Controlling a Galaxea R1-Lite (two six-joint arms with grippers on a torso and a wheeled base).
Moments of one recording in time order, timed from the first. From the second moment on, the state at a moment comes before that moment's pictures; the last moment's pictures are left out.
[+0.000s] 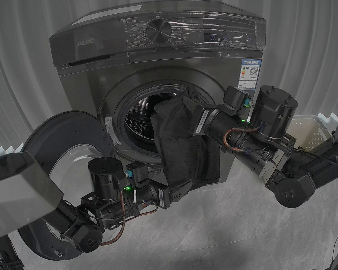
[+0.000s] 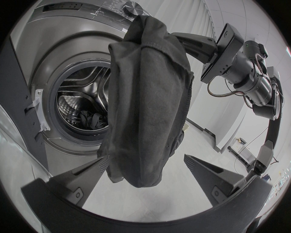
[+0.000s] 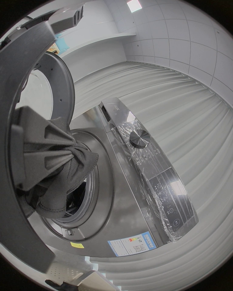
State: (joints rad) left arm -0.61 2.03 -0.67 -1.17 -0.16 -0.15; right arm 0.74 1.93 -1.03 -1.12 -0.17 0.27
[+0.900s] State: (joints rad) left arm -0.61 2.27 -0.82 -1.43 -0.13 -0.16; right arm 0.74 1.93 -1.01 -1.13 -0.17 0.28
